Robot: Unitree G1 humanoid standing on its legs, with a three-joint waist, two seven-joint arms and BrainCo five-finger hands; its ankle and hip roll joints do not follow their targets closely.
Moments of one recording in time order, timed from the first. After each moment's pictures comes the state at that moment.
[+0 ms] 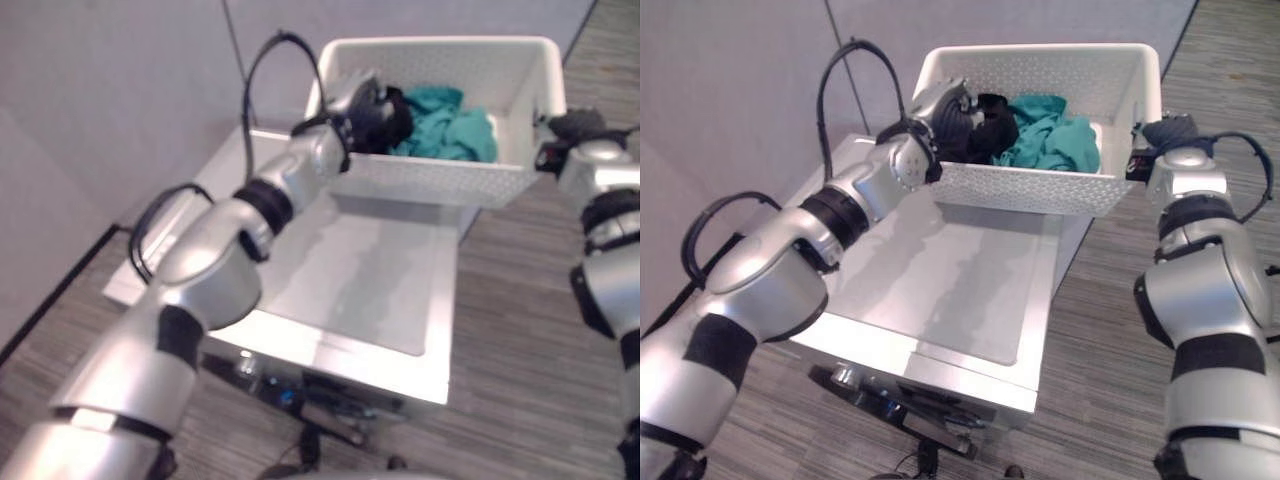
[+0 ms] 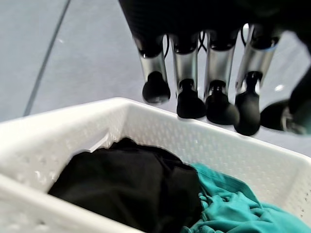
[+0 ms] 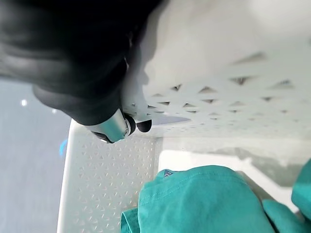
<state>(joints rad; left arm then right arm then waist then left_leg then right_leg) -1.52 0.21 -0.98 1.13 -0.06 -0.05 0.27 -1.39 -0.71 0.55 1.39 0.74 0.13 -0.13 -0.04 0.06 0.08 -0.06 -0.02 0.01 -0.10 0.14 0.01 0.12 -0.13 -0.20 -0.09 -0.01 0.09</state>
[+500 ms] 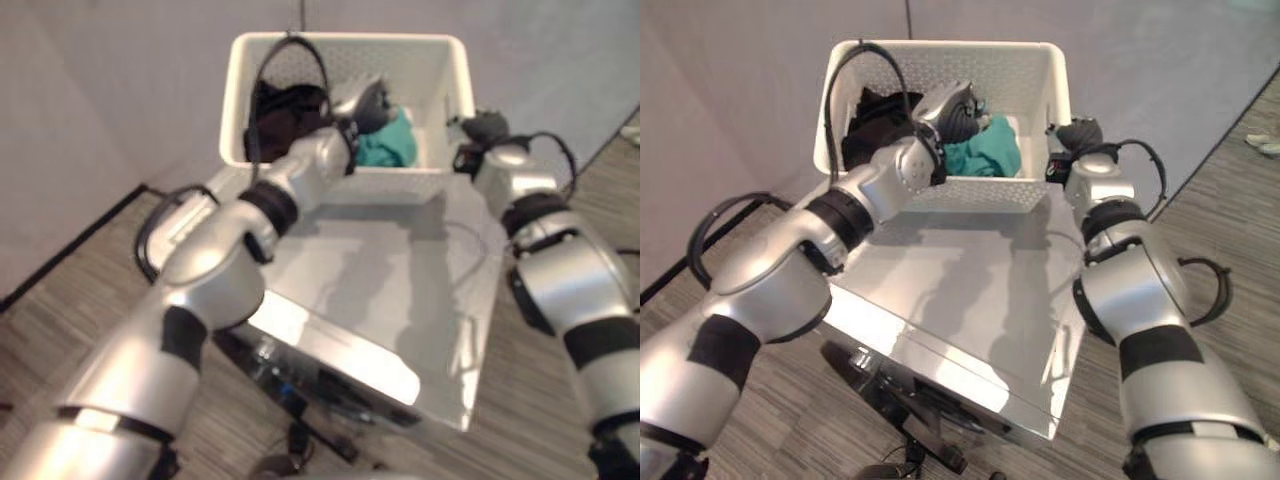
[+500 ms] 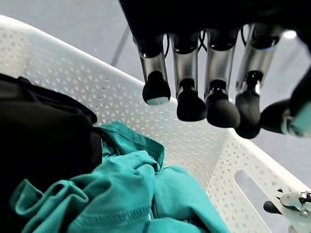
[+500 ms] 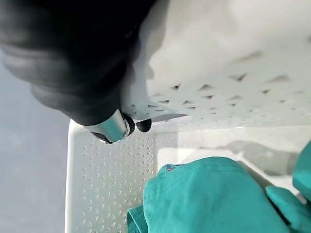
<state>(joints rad) -1.52 0.18 -0.98 1.13 -0.06 -0.04 0.27 -1.39 -0.47 0.48 1.38 0.79 0.05 -0.13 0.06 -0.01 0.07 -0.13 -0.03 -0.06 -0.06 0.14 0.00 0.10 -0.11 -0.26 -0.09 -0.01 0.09</state>
